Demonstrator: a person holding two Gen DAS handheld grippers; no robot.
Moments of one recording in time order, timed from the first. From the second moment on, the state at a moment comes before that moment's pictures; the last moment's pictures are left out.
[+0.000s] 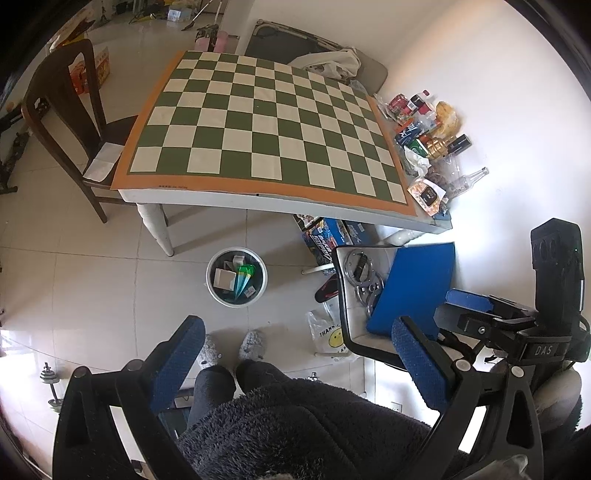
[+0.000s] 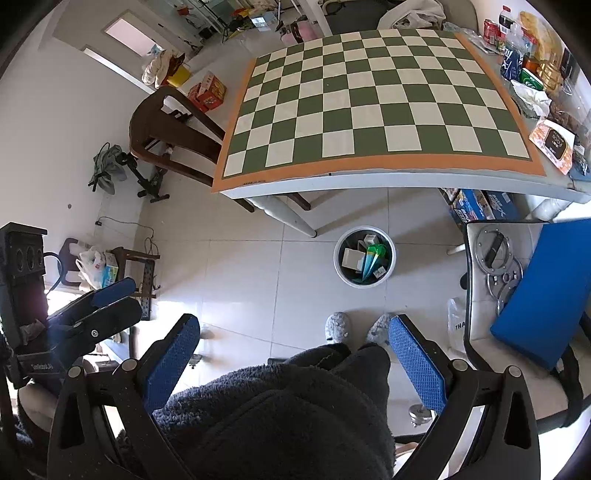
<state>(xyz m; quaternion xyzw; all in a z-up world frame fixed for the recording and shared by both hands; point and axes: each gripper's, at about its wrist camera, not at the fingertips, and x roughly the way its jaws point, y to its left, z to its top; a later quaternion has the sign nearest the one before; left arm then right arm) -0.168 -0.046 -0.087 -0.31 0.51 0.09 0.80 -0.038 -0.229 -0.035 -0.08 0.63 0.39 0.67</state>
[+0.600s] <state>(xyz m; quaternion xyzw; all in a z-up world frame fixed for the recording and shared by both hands) -0.166 -0.048 -0.087 -0.31 0.51 0.09 0.80 -0.036 -0.232 -0.035 -0.09 0.63 0.39 0.67</state>
